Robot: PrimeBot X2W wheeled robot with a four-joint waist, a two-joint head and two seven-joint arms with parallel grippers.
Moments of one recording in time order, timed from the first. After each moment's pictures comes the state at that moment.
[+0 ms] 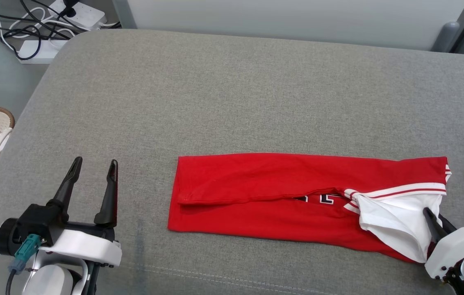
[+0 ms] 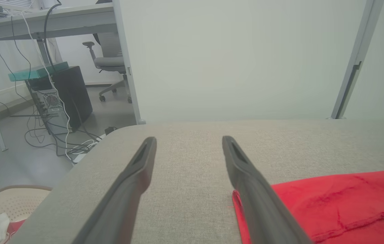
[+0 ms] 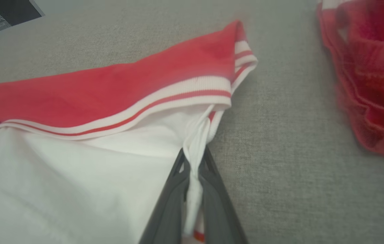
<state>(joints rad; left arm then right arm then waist) -0.15 0.28 -0.20 0.16 -0.36 0.05 -0.26 -0.32 -0.37 0.31 0.76 0.66 0.14 -0.11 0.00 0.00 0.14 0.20</state>
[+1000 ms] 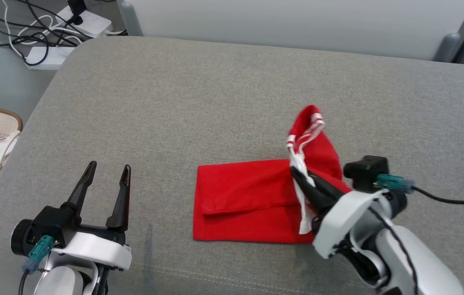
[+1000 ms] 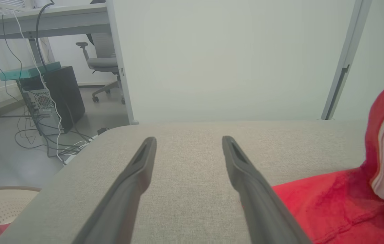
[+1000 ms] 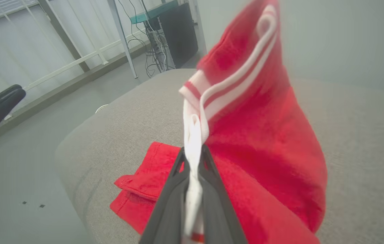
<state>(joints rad) -0.15 0.17 -0.10 0.21 -0.25 -0.06 -0.26 -0.38 -0.20 0.49 0.23 0.55 0.13 0.12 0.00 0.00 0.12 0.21</state>
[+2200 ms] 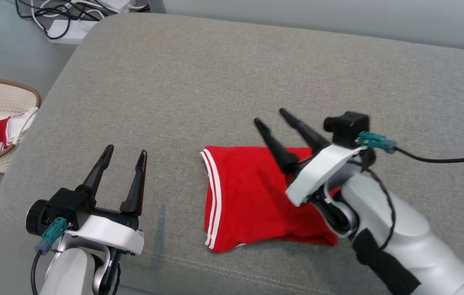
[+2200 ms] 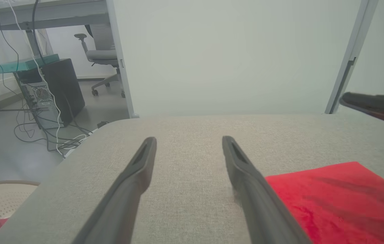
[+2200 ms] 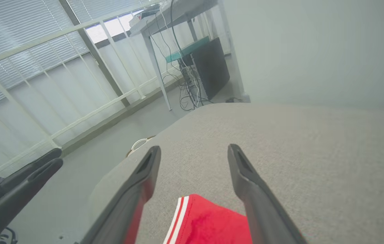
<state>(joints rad) -0.23 0.11 -0.10 0.28 -0.20 -0.12 -0.26 -0.76 -0.08 0.81 0.65 0.83 0.13 -0.23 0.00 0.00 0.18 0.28</state>
